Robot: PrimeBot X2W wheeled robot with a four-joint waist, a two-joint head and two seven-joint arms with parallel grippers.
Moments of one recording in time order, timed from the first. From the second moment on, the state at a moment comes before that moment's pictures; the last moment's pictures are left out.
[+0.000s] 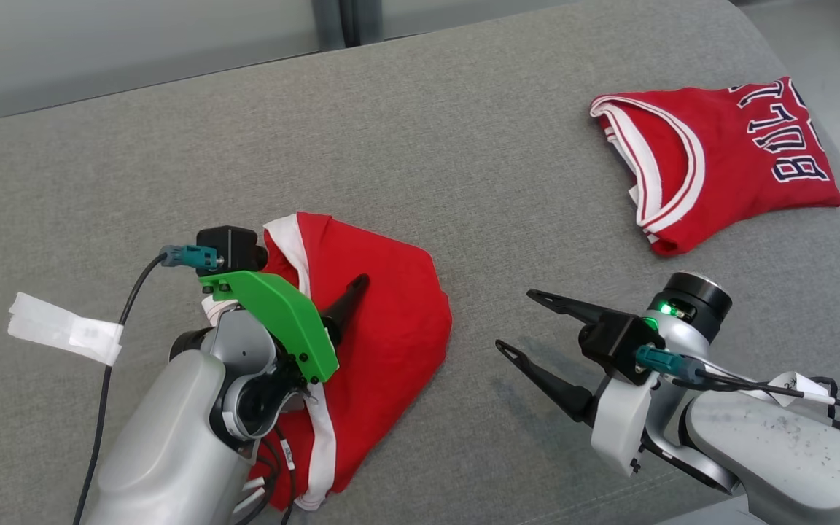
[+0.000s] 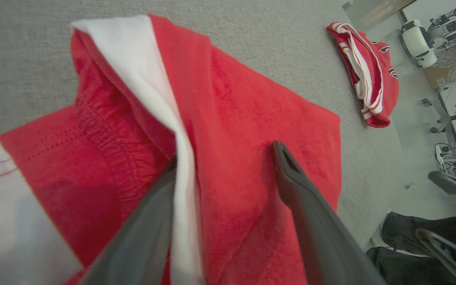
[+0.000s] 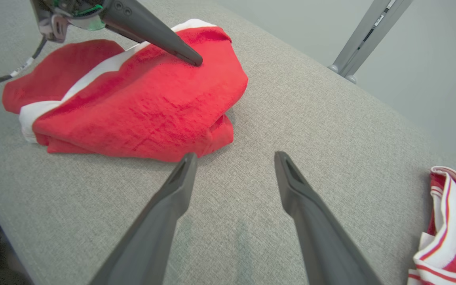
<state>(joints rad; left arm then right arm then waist) -0.45 0.10 -0.48 0.34 -0.91 0.06 0.37 -0.52 -0.57 1.13 0.02 0.44 -0.05 -0.05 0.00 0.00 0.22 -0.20</state>
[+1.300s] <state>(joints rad) -0.26 0.03 -0.15 0.42 -1.17 0.13 -0.22 -0.48 -0.50 1.10 0.00 0.48 -0.08 -0.13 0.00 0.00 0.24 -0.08</state>
